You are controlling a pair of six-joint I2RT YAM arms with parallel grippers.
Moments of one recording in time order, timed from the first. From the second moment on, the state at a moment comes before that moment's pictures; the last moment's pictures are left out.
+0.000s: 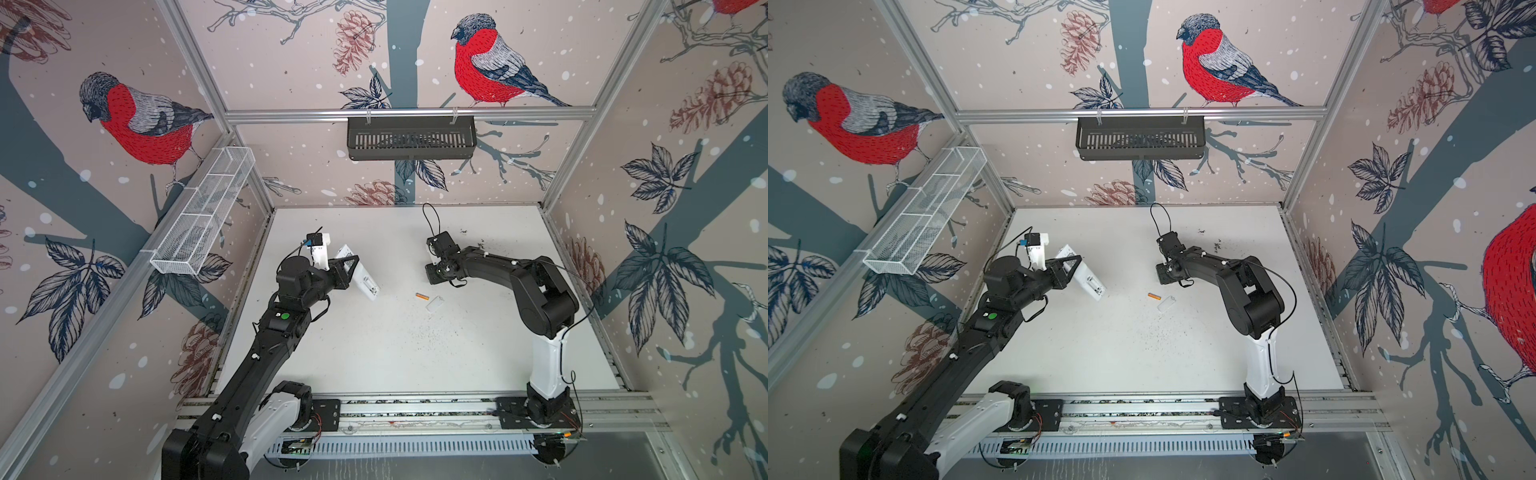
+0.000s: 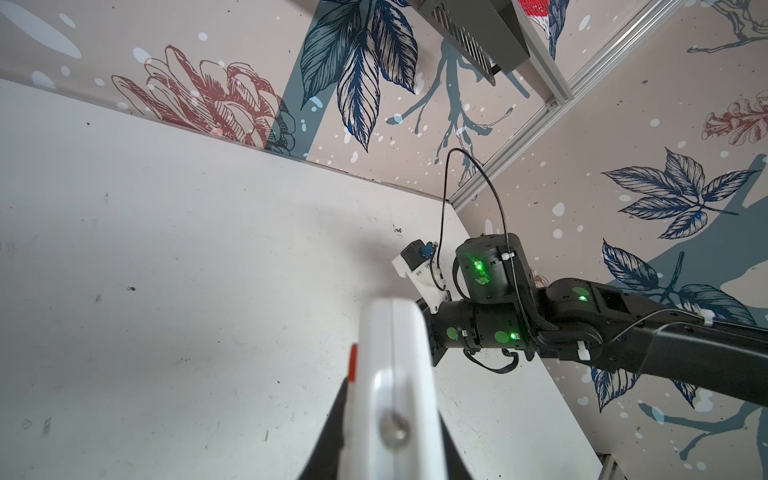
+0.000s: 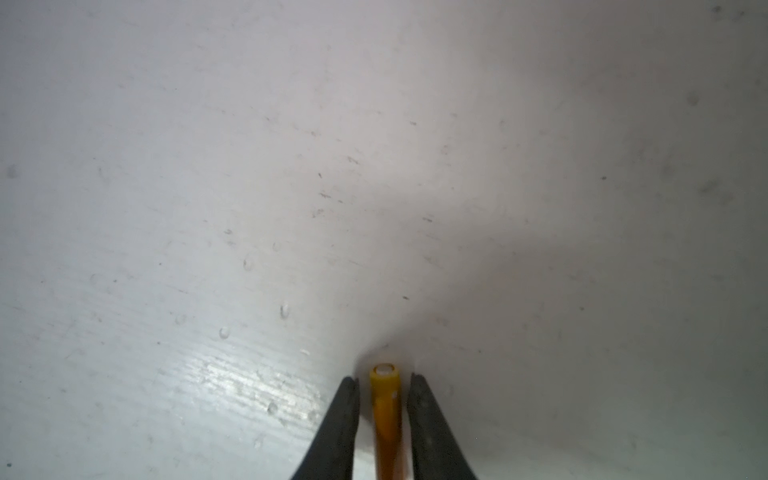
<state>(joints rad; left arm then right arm) -0.21 0.93 0.65 0.03 0.44 -0.52 0.55 2.02 1.31 -0.41 0.01 0.19</state>
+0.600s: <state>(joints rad) -0.21 0.93 0.65 0.04 0.45 -0.52 0.55 1.97 1.23 -0.37 0.02 0.19</state>
